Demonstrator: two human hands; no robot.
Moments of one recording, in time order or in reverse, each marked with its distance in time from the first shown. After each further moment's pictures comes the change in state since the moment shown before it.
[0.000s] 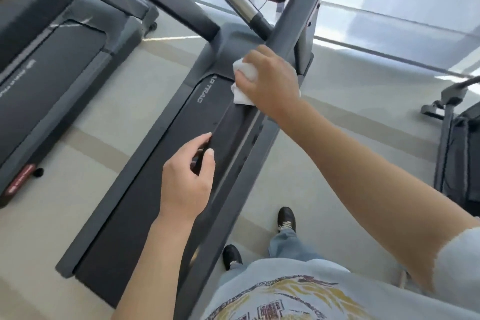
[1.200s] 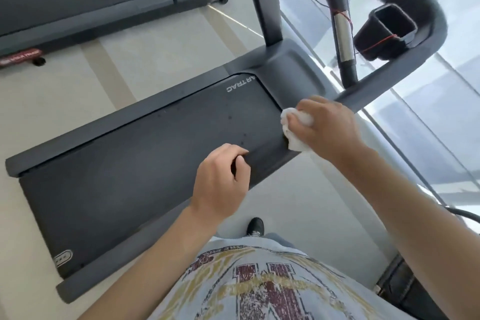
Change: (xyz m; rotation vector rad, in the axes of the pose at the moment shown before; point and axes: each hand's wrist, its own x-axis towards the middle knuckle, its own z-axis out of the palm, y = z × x) left_hand -0.025 -0.020 0.017 -0.123 0.306 -0.073; right_hand -0.004 -0.043 -0.019 -0.269 -0.403 -0.378
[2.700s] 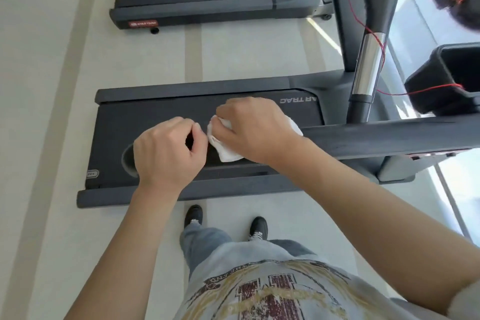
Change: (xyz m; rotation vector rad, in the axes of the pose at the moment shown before) left_hand 0.034 0.069 0.100 0.888 0.569 -0.206; right_hand 0.073 0.054 0.022 0.178 -0.331 -0.818
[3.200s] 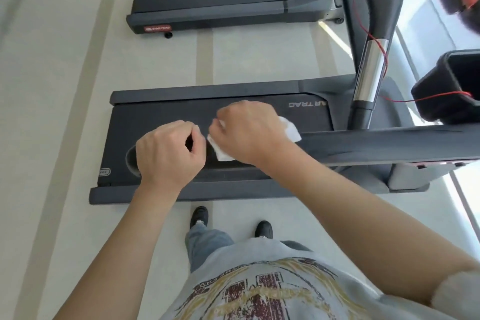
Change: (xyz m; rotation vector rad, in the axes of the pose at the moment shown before) left_hand 0.002 0.004 -0.001 0.042 0.024 -0.012; right_hand 0.008 -0.004 0.002 -0.080 -0.014 0.087
